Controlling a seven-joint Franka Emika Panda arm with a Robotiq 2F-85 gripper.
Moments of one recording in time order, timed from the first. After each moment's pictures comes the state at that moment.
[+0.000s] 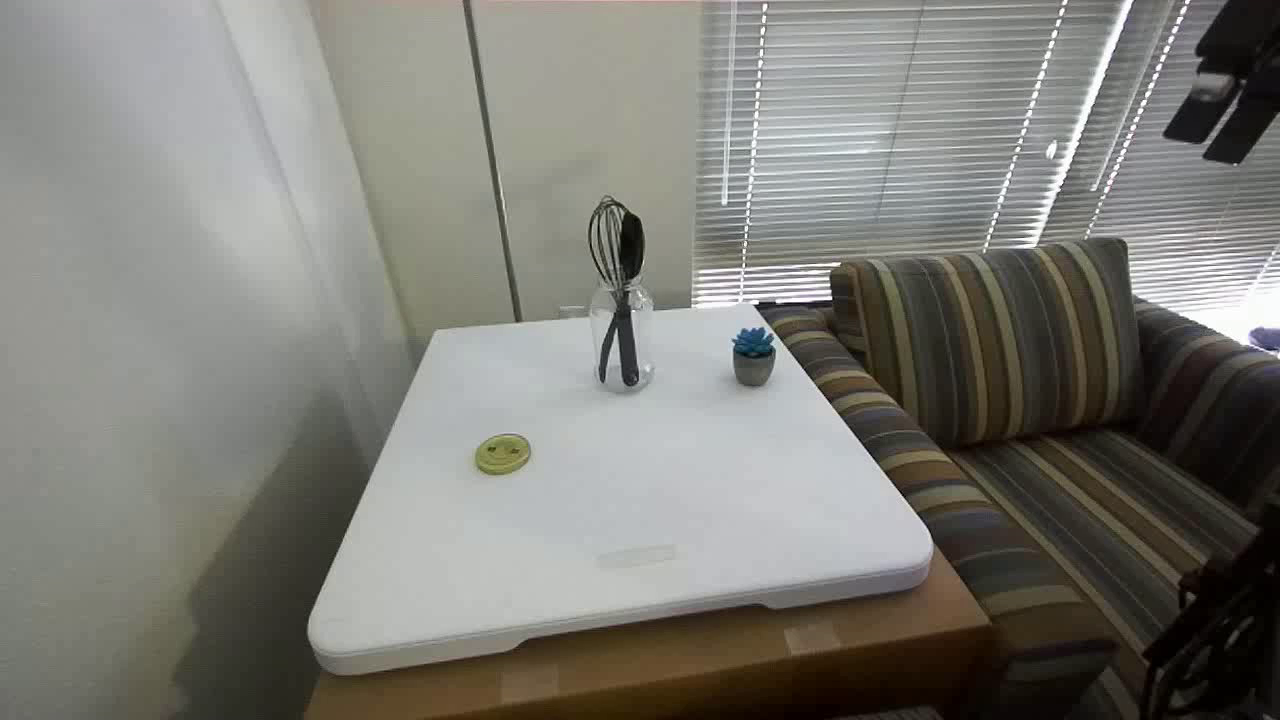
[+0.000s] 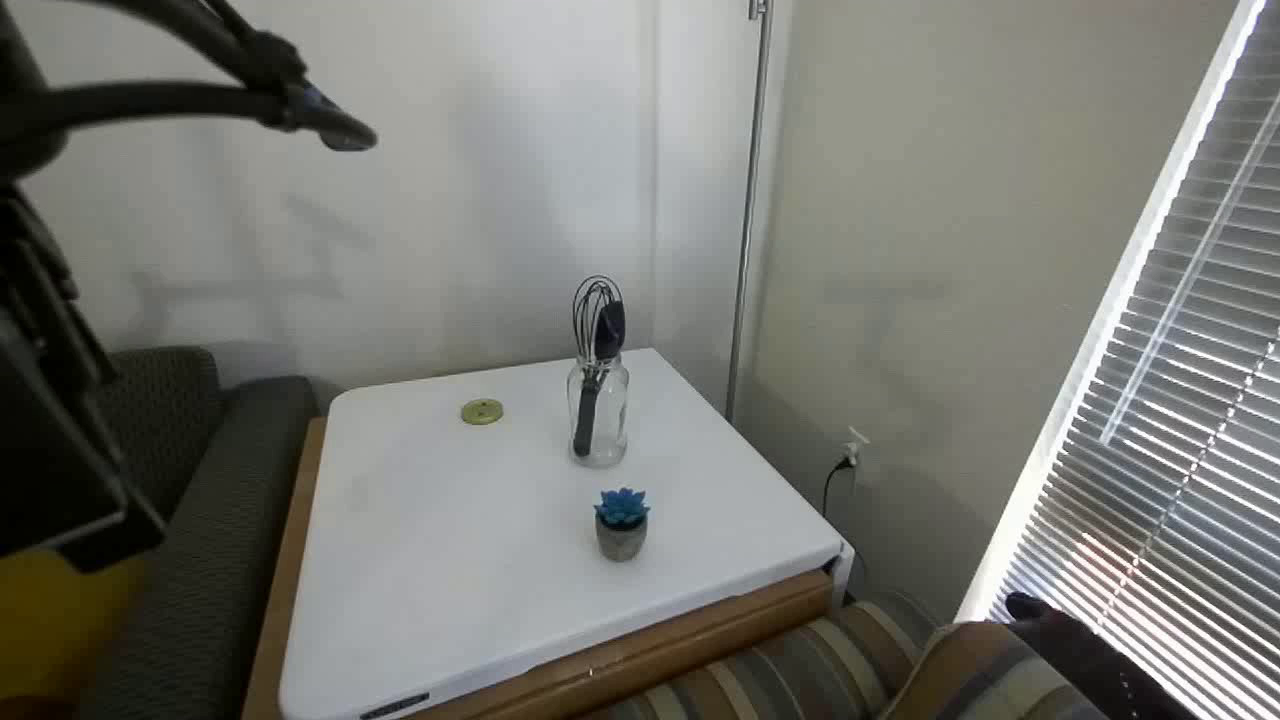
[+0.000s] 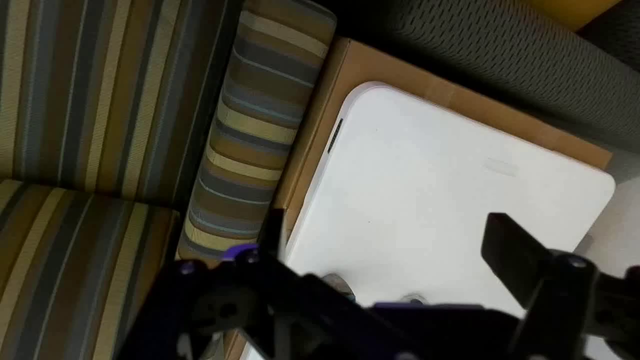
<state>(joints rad) -0.09 -0.62 -0.33 -2.72 0.08 2.19 -0.20</state>
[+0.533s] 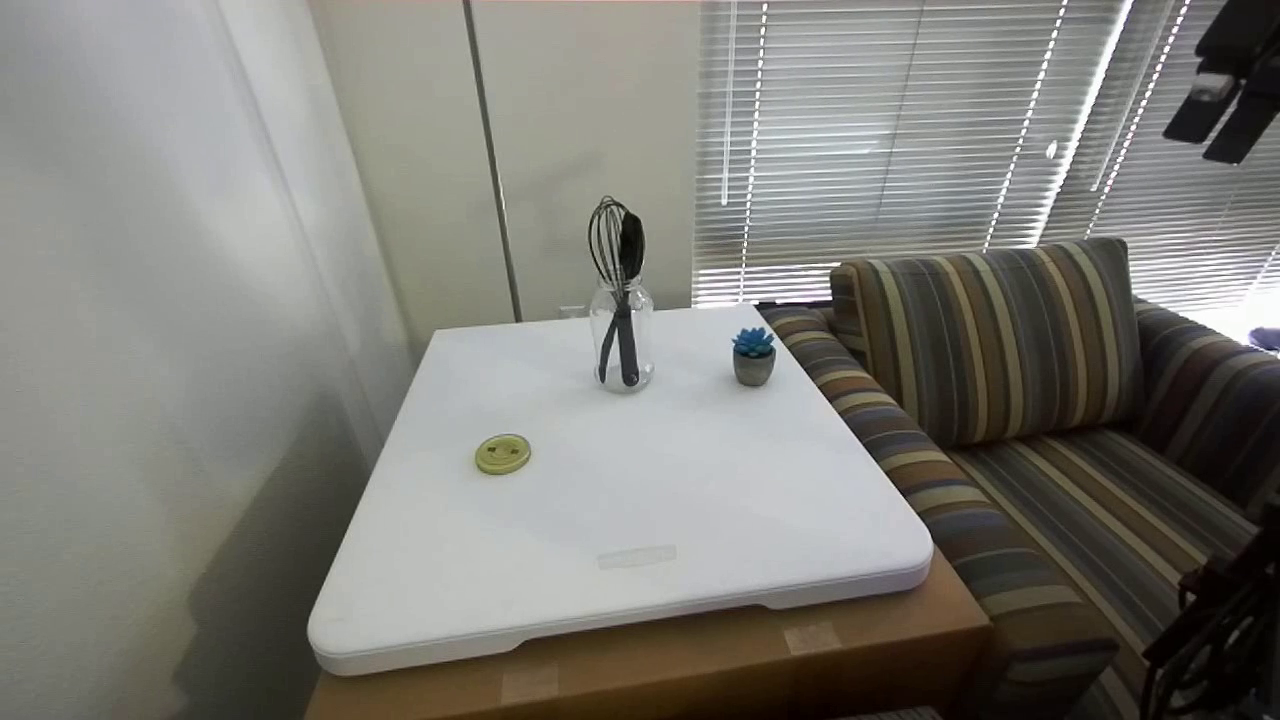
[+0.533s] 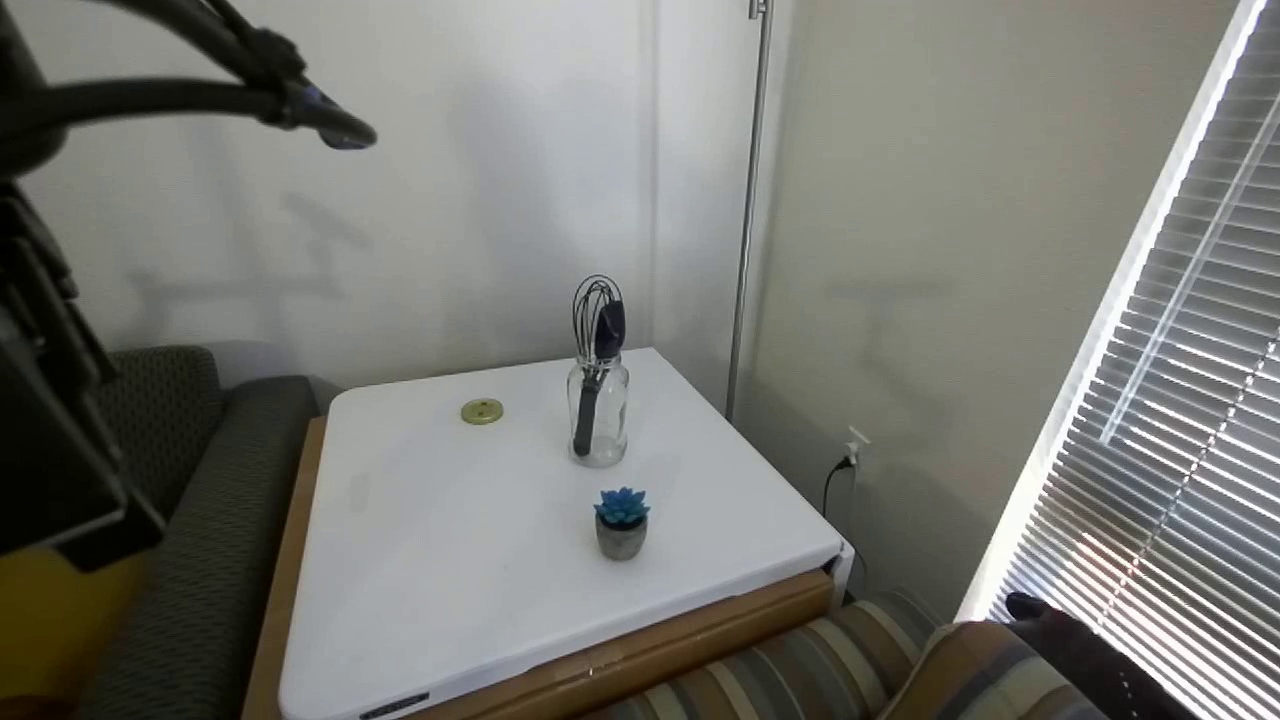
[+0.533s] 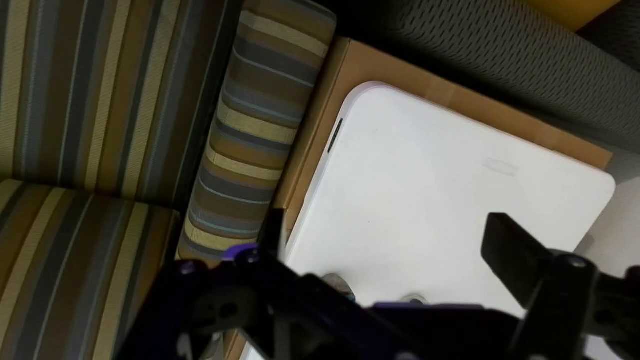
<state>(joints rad) -0.09 -0.62 -0.33 -2.72 0.08 2.19 -0.20</state>
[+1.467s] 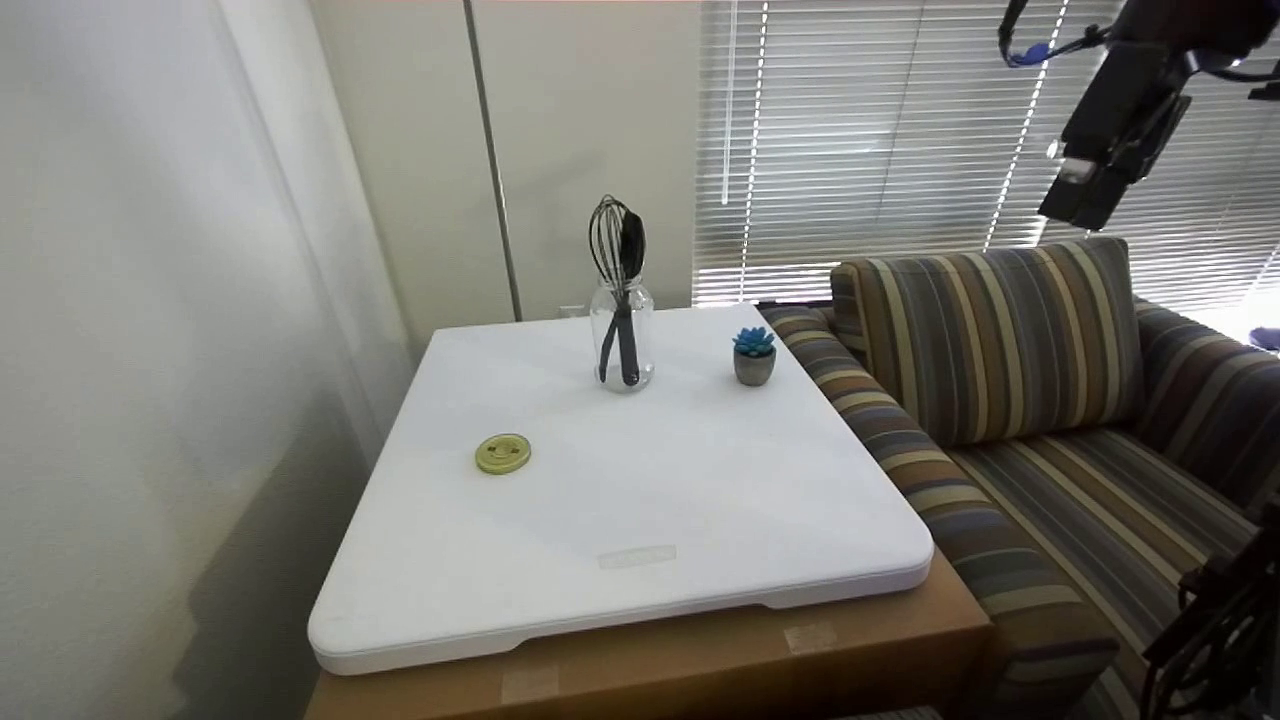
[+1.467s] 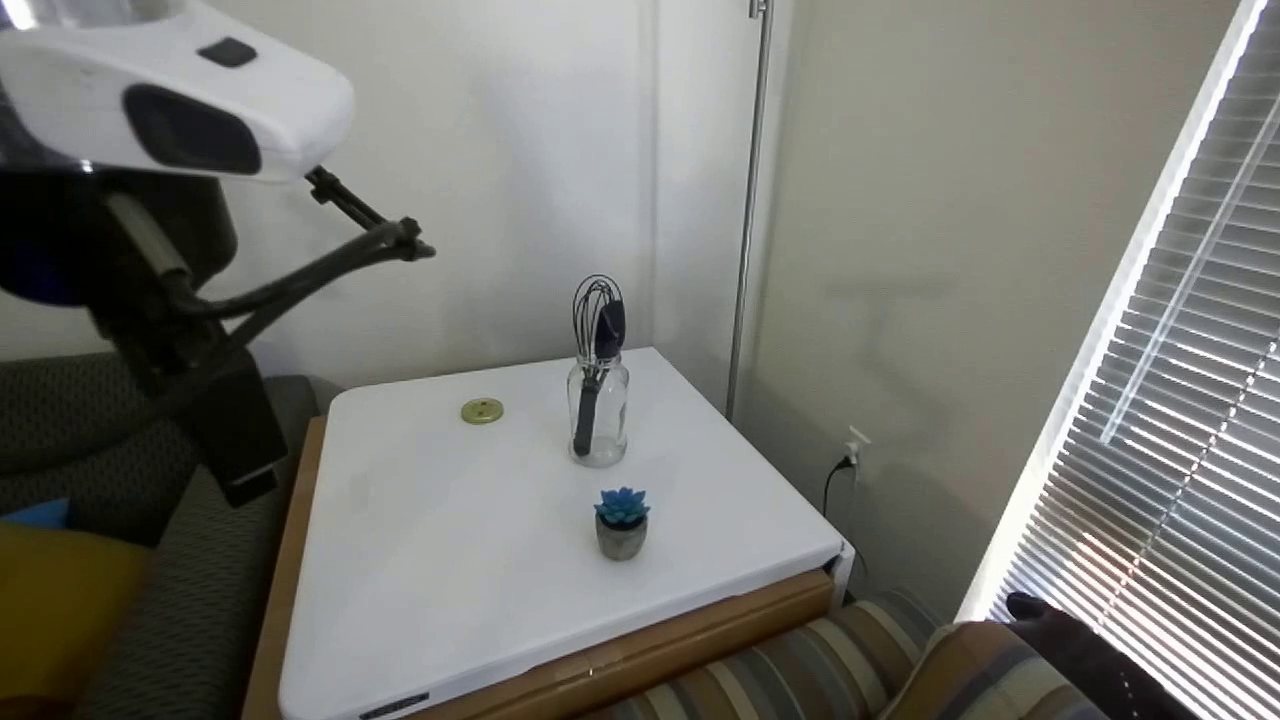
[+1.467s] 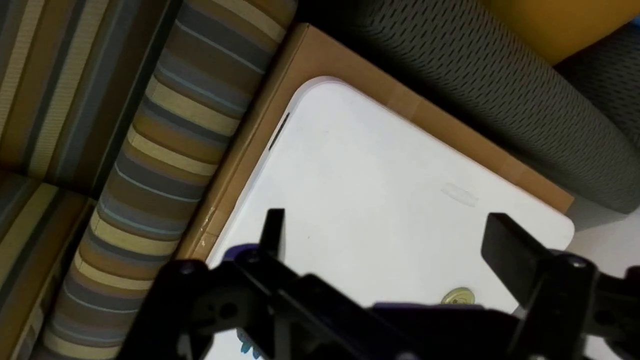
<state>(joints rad) 0.06 -0.39 -0.27 -2.69 0.24 2.35 -0.30</state>
